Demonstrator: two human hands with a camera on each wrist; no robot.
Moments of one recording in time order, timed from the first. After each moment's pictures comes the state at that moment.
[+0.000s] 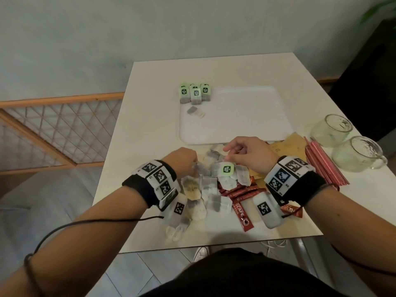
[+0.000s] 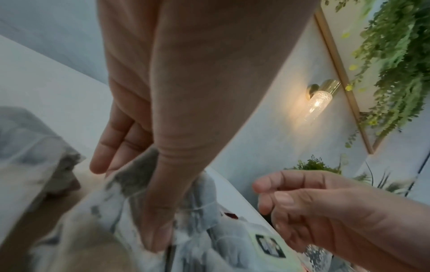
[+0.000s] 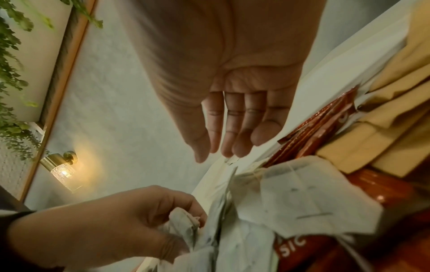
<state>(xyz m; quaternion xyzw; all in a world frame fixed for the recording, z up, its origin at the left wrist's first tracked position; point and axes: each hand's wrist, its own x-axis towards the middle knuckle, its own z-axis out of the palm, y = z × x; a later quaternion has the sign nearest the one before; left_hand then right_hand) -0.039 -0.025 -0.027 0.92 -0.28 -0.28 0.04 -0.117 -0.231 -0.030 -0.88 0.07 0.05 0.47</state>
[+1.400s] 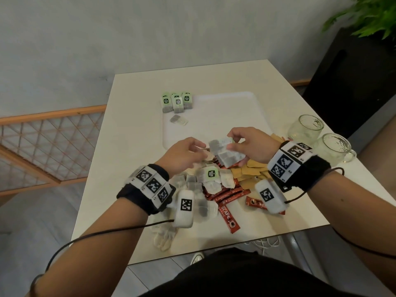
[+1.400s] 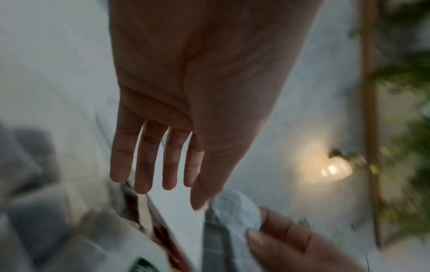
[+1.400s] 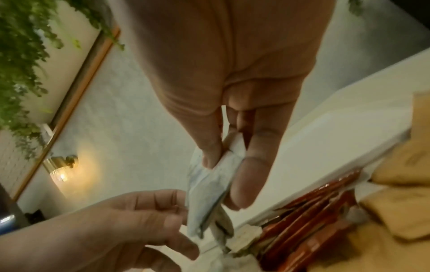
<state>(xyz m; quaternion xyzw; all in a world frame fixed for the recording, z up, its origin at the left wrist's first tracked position) -0.048 -0.059 -0.011 0.82 -0.19 -0.29 0.46 -0.120 -0.270 0.003 -0.89 0.06 0.07 0.45</state>
